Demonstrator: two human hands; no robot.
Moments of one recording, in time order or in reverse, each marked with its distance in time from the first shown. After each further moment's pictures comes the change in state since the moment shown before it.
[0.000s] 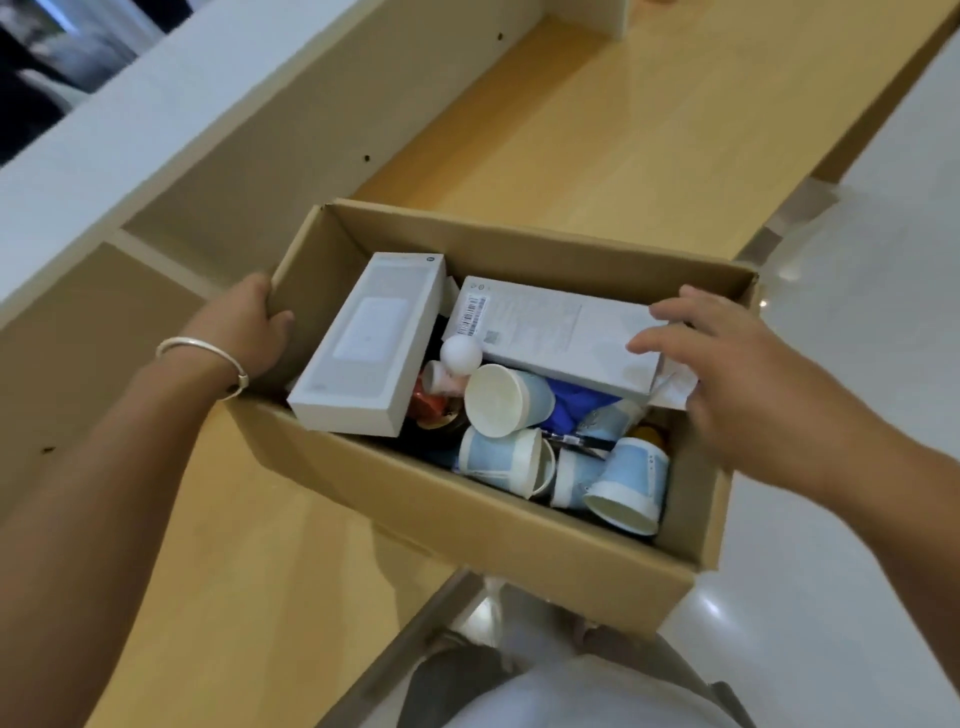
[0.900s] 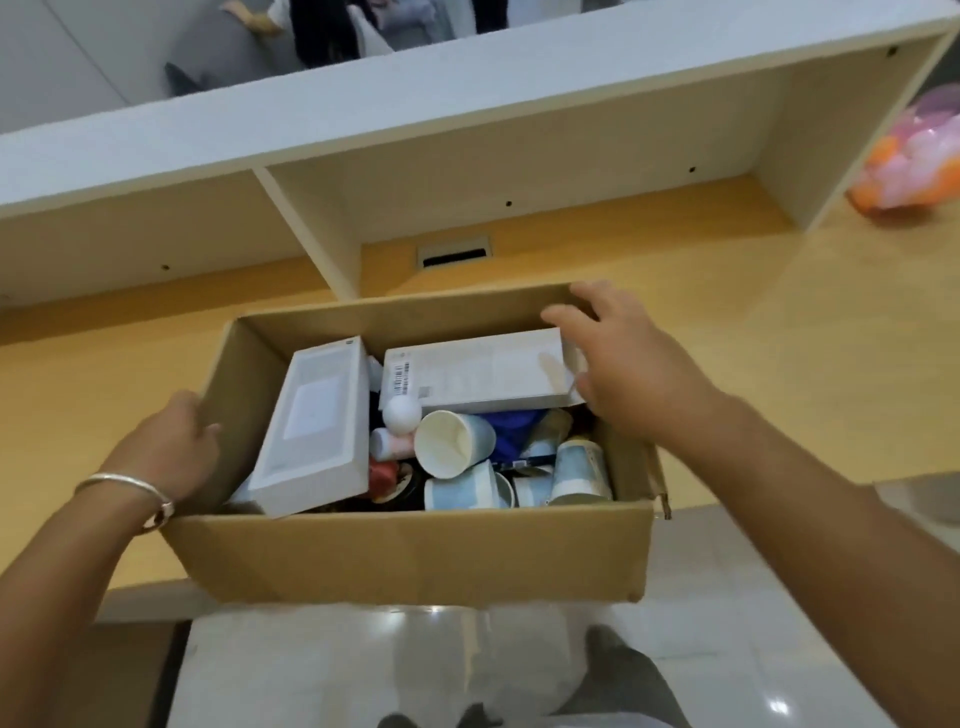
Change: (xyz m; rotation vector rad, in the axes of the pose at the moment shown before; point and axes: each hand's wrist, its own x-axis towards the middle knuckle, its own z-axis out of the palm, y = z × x) left_hand -0.183 0.070 0.041 -0.227 0.037 -0.850; right_hand 0.204 0.030 -0.052 -0.241 -0.145 -0.645
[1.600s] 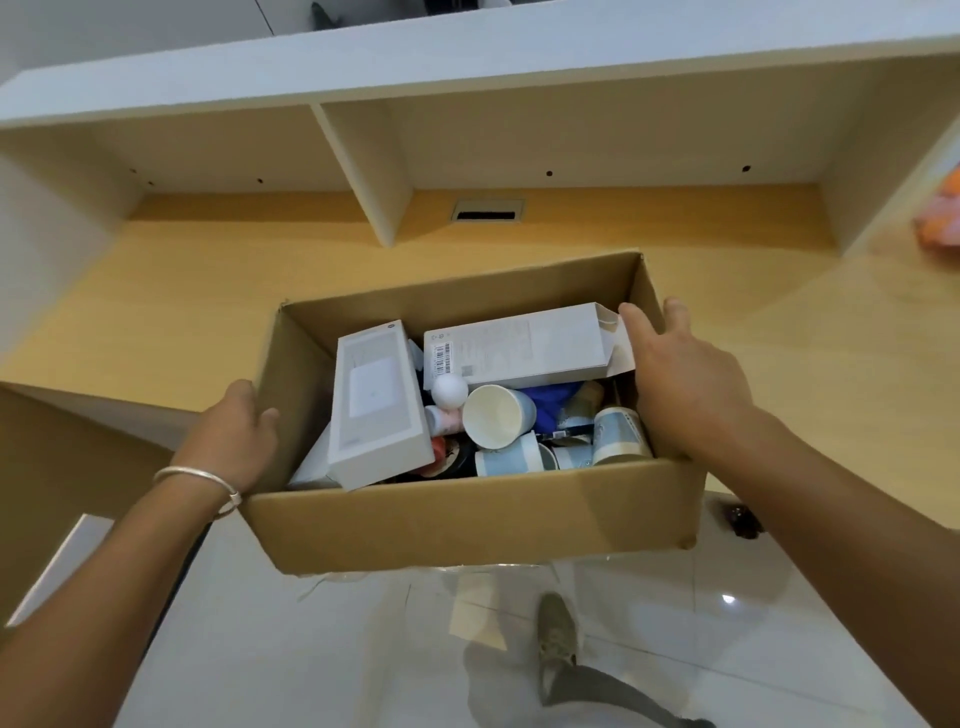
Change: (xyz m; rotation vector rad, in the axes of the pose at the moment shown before) left_hand -0.206 0.120 0.040 -0.150 0.104 -0.230; right_hand -0.073 0.128 -0.036 -0.196 -0.179 -0.010
